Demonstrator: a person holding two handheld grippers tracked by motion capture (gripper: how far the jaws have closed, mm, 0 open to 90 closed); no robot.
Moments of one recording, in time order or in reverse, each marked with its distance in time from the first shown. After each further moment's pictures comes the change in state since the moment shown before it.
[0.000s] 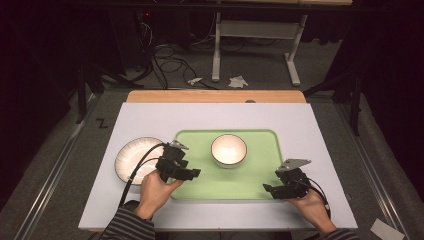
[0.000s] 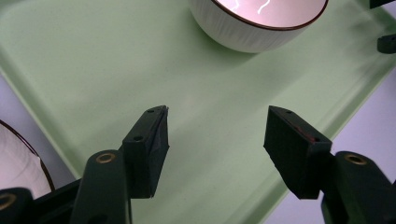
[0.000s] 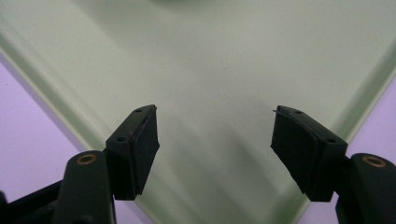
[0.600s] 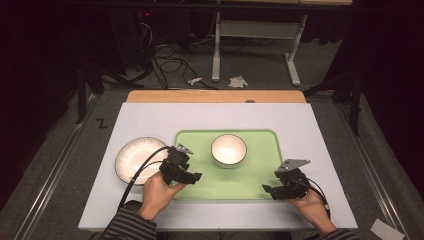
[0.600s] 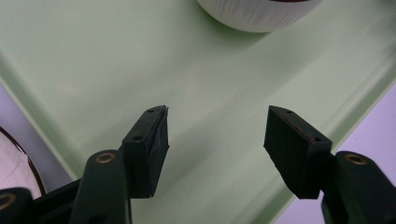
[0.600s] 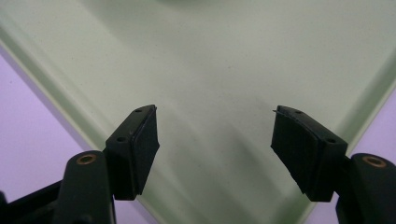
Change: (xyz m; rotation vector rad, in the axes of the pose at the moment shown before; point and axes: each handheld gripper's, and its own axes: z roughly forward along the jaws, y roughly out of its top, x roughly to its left) left arm -0.001 -0.013 0.011 0.018 0.042 0.060; right arm 0.002 0.000 0.001 0.007 0.006 -0.002
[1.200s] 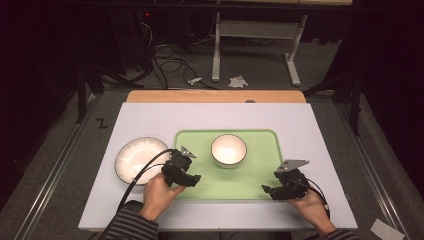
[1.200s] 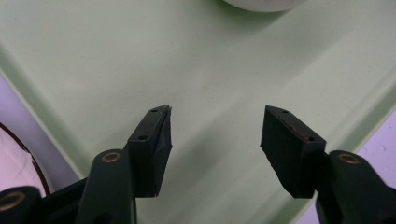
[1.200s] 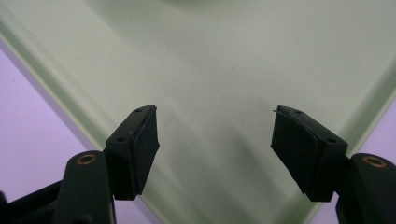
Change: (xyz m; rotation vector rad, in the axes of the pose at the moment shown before) left arm 0.002 -0.009 0.006 0.013 0.039 0.087; right arm 0.001 0.000 0.001 -0.001 0.007 -0.012
